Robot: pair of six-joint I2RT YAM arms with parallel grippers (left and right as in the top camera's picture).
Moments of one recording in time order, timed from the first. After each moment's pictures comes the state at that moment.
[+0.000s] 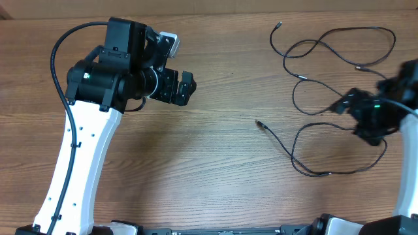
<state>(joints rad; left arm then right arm) -0.24 1.53 1.73 -1.20 0.31 -0.01 -0.31 1.44 1.34 -1.29 -0.31 0.36</state>
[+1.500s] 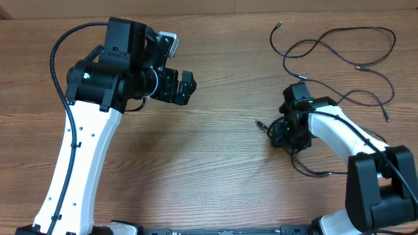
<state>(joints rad) -0.24 1.53 1.73 -1.20 0.31 -0.02 0.20 1.71 0.97 -0.84 -0.12 0.26</state>
